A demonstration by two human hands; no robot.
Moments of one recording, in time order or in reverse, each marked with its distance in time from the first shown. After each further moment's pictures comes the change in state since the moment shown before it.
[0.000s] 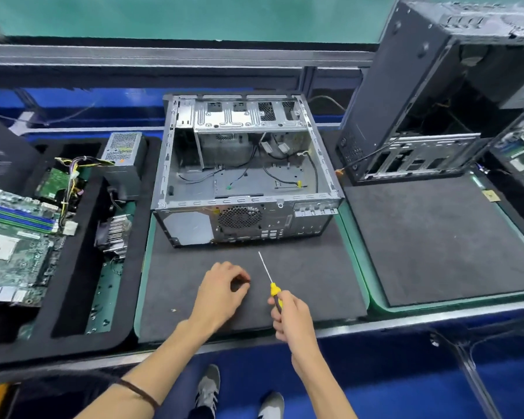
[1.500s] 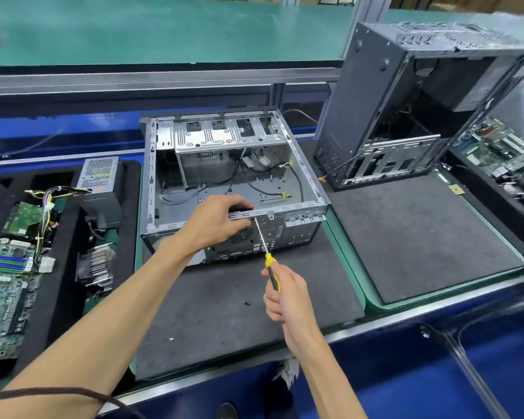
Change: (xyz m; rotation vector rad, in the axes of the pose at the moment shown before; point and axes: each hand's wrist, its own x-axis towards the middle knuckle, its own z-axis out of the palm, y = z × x) left_hand 0.135 0.050 -0.104 -0.018 -0.132 0.316; right_hand -0.007 -0.054 0.020 0.259 -0.063 -0.225
